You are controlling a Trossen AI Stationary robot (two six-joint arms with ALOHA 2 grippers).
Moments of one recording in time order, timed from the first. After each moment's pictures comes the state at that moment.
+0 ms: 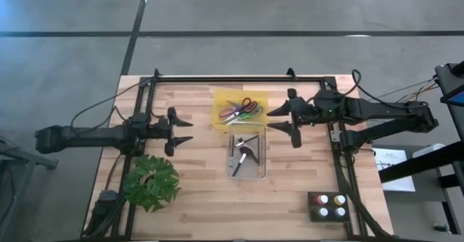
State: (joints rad) left arm 0.21 0.56 0.01 0.49 0.19 0.03; right arm -0.01 1.01 0.99 -0.25 0.00 0.13
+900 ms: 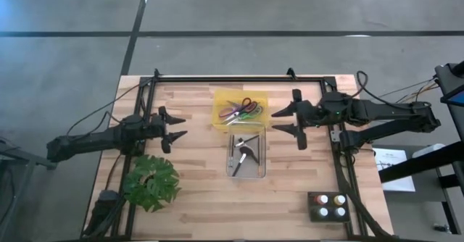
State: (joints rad) left arm 0.21 0.14 0.00 0.02 0.01 -0.08; right arm 0.03 0.95 0.97 -0.26 0.03 0.06
